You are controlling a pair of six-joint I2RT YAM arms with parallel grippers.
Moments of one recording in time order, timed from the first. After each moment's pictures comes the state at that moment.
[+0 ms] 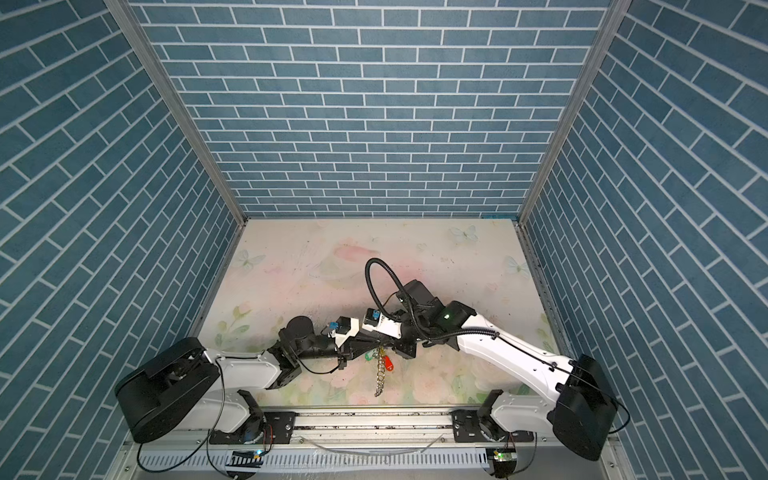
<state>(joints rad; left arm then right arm) -0.78 1.40 0.25 1.04 0.71 0.01 0.90 1.24 0.91 -0.62 -0.46 -0.47</state>
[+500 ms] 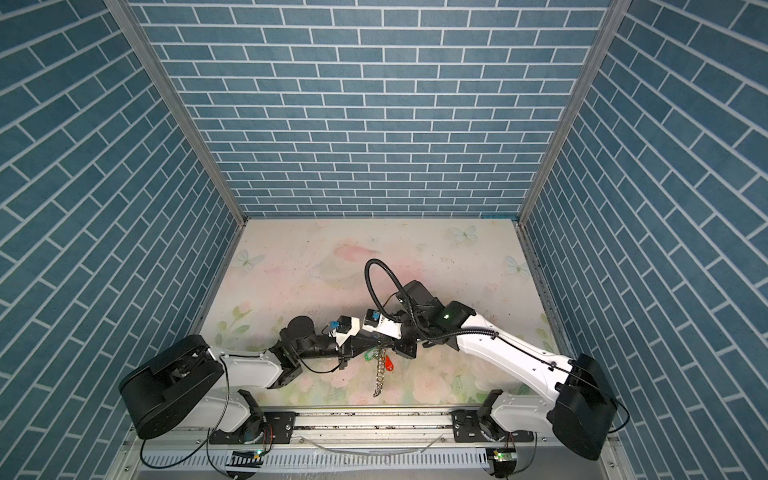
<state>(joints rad) -0.78 1.42 0.25 1.07 0.70 -0.02 0.90 1.22 0.91 -0.61 -0.44 -0.47</state>
